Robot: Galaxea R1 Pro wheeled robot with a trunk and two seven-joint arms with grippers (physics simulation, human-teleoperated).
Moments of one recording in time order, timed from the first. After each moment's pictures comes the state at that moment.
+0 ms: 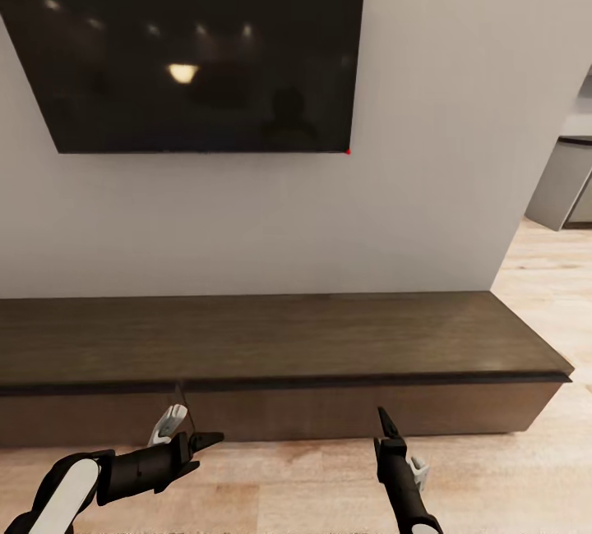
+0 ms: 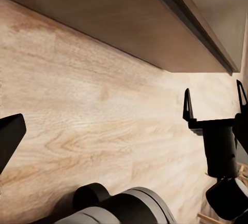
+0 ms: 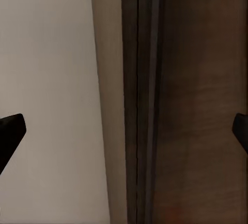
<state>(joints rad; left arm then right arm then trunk) -0.14 0.23 0.03 -1.35 1.03 1.04 -0.15 -0.26 0.16 -0.33 -0.63 -1.20 0.10 0.62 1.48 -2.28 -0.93</state>
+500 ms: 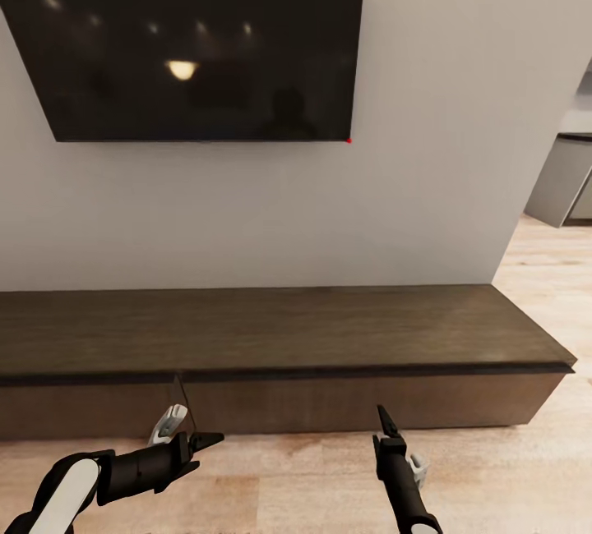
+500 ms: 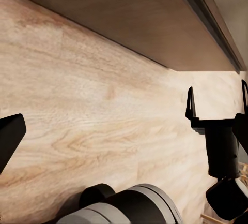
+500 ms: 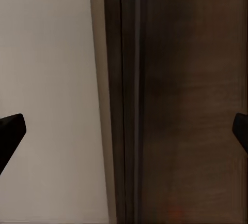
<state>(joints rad) -0.14 0.23 0.03 -1.35 1.03 1.04 -0.15 -0.26 0.16 -0.32 -0.63 -1.20 0.10 0.66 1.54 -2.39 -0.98</state>
